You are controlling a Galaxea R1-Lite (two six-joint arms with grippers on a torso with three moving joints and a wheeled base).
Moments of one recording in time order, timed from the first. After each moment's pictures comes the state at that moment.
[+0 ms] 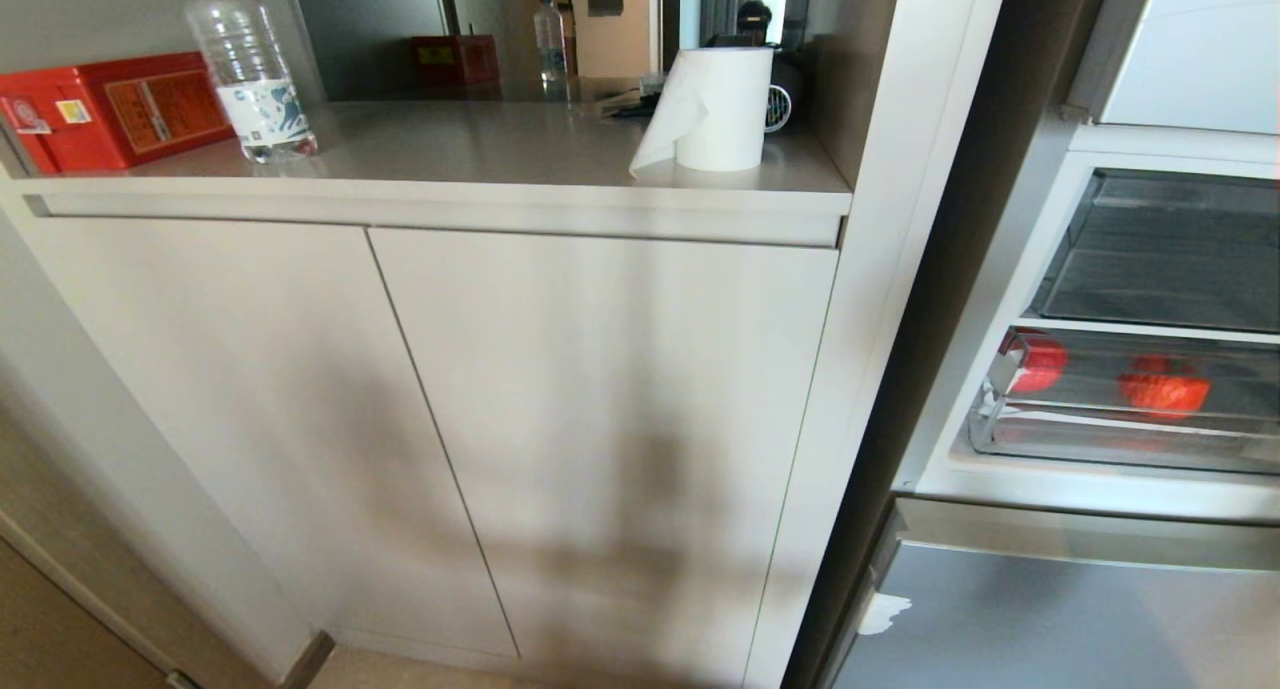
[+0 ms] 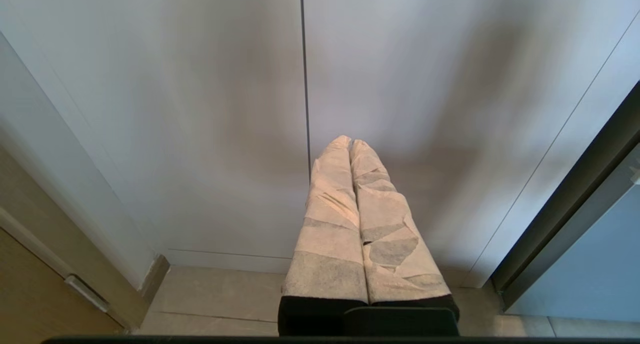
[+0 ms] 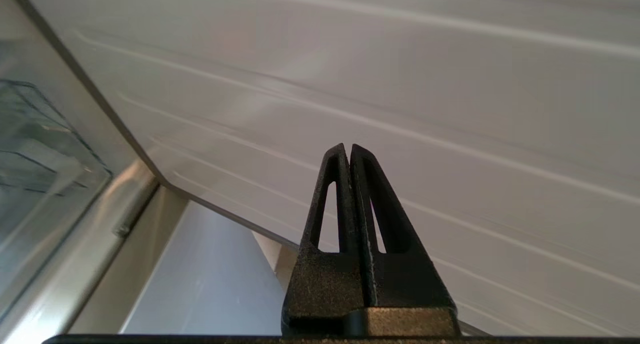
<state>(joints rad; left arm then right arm) 0.00 0.00 0.00 0.01 0.00 0.01 -1.18 0.99 -0.54 -0.30 -0.29 0.22</state>
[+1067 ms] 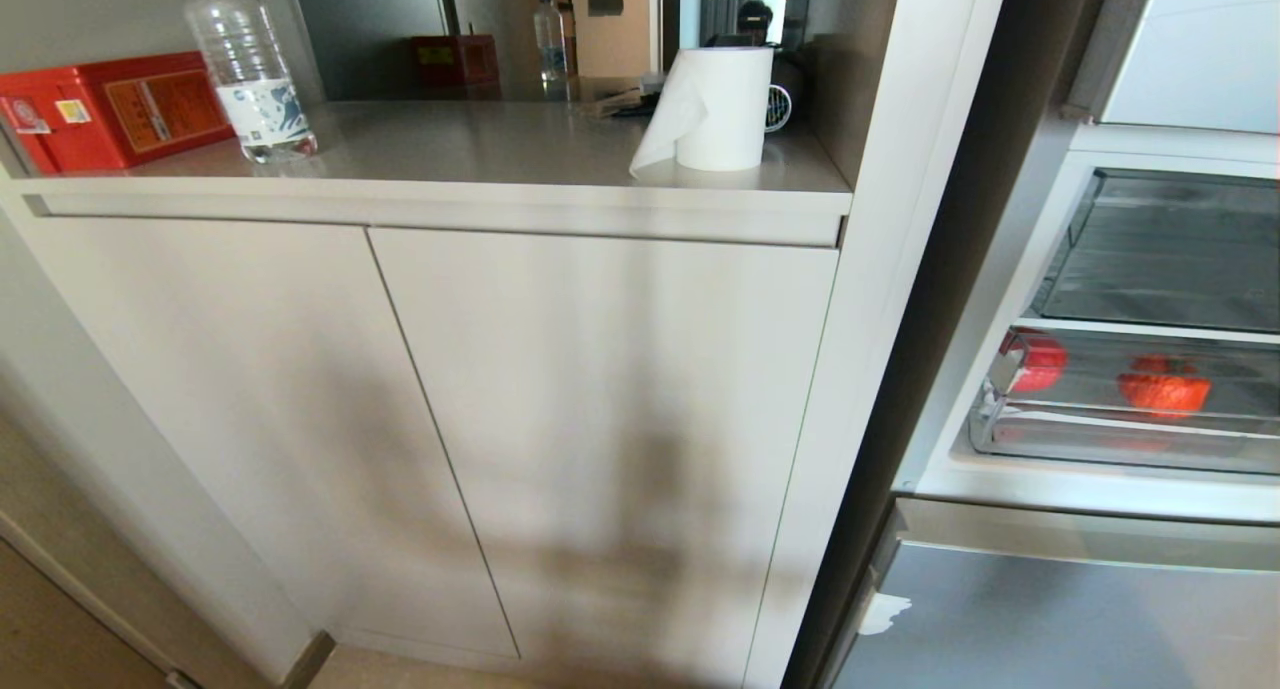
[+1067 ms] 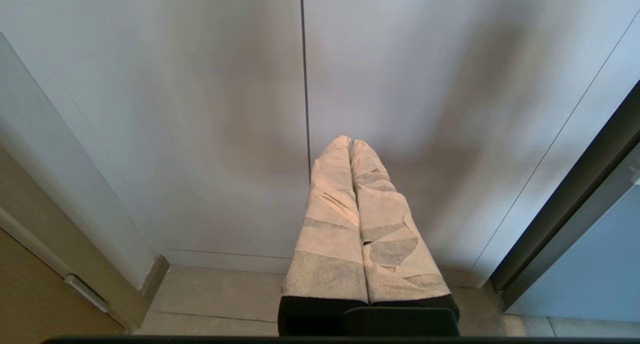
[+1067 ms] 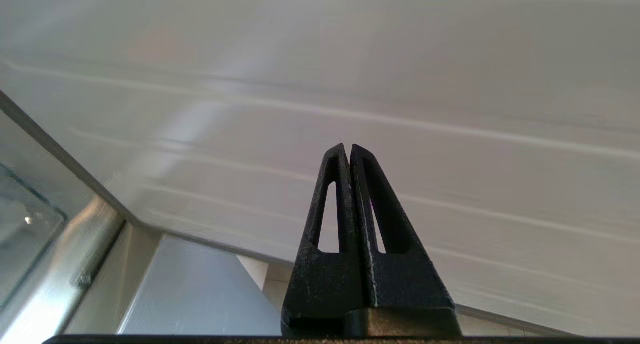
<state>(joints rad) -0.01 0.00 0.00 0.01 0.00 0.01 -1.25 1.20 -0.56 -0.49 -0.29 0.22</state>
